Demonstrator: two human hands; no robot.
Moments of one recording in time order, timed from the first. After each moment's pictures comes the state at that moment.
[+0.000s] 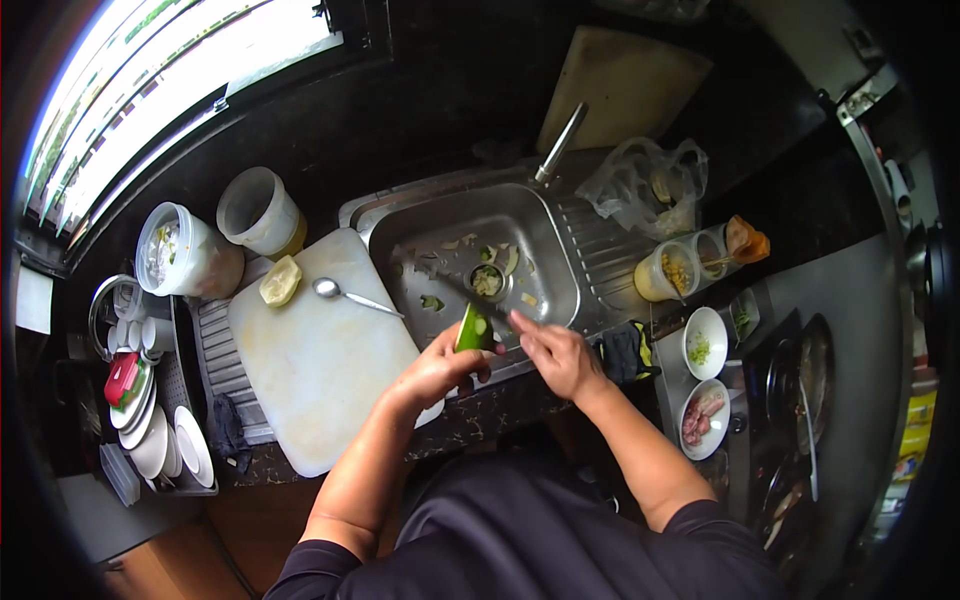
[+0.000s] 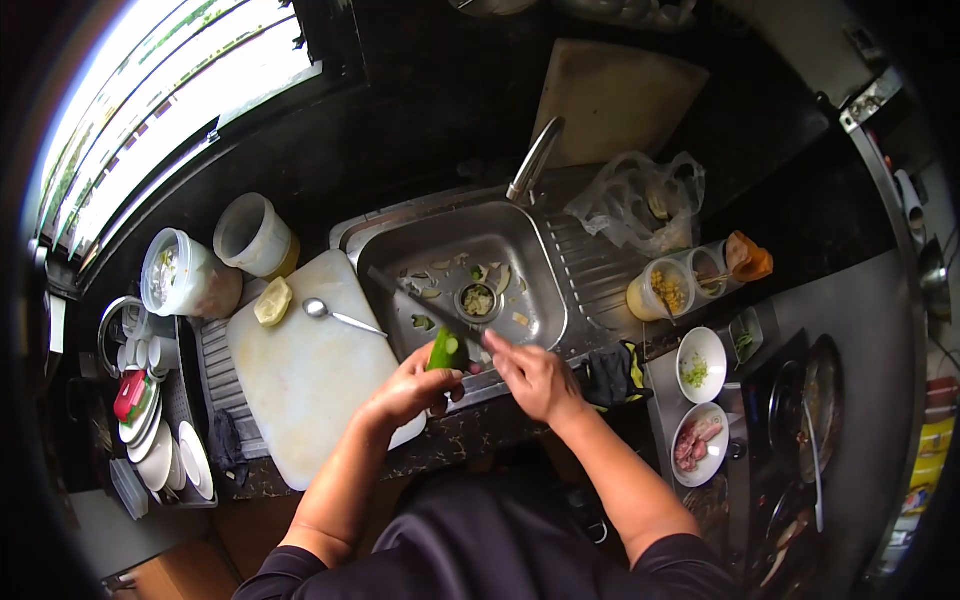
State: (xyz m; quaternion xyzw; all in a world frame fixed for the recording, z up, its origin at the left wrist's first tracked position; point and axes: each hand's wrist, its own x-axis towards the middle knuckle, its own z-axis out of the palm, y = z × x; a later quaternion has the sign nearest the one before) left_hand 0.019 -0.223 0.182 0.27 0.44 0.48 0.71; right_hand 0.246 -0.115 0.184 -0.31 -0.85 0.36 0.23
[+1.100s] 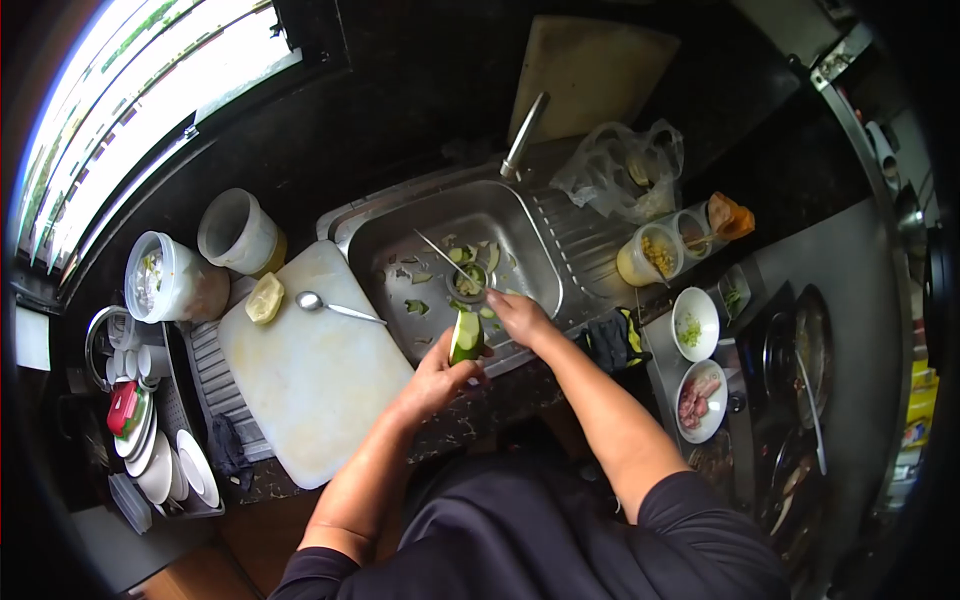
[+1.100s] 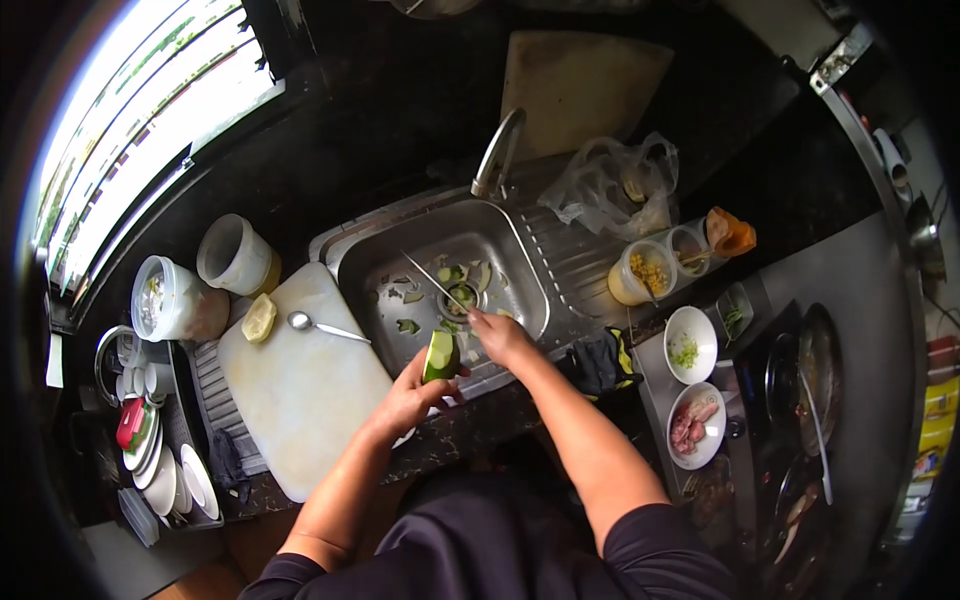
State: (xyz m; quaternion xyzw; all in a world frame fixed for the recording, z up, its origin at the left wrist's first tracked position) left_hand 0.042 -0.228 0.158 0.31 0.48 0.47 0.68; right_hand 0.211 -0.059 0.103 -0.48 -0.72 0.49 0.02
